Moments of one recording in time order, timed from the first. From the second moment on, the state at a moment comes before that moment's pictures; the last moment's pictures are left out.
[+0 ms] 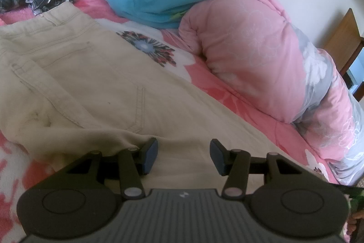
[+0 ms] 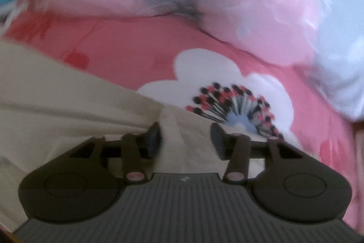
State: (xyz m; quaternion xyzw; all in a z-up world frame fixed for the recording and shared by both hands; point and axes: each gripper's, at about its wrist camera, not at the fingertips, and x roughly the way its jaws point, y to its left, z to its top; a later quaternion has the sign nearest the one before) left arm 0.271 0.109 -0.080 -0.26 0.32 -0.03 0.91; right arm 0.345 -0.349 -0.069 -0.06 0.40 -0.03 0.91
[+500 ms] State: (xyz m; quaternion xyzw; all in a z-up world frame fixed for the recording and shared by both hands) left arm 0.268 0.113 -0.079 -0.26 0.32 -0.04 0.91; right arm 0.260 -0.417 -0.033 0.32 0.28 0.01 0.91
